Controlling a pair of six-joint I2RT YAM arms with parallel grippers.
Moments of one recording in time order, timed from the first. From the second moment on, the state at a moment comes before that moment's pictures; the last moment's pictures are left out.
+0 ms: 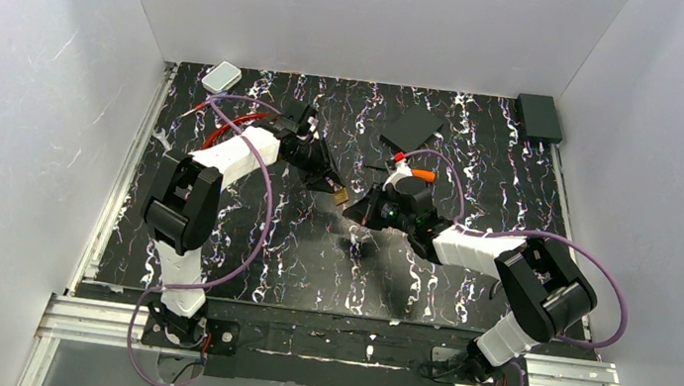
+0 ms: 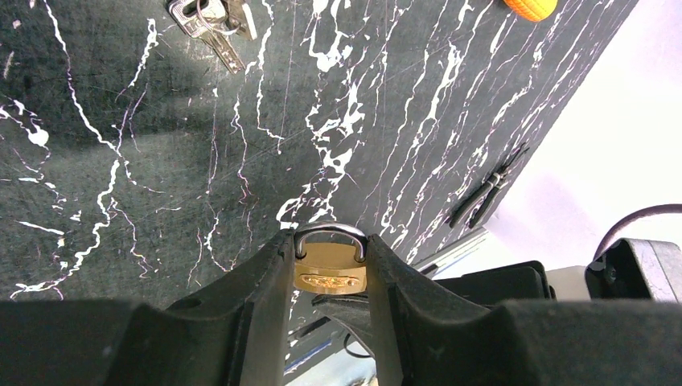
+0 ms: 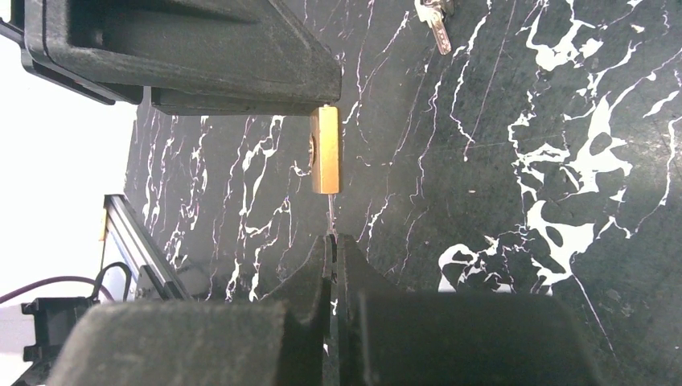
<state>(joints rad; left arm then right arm) -0.43 1.88 1.38 -0.55 0.44 -0.87 0.70 1.59 0.70 0.45 -0.25 0.75</state>
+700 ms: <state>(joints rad) -0.42 1.88 1.38 -0.54 0.45 -0.87 0.65 1.65 0.76 0.44 -0.37 0.71</state>
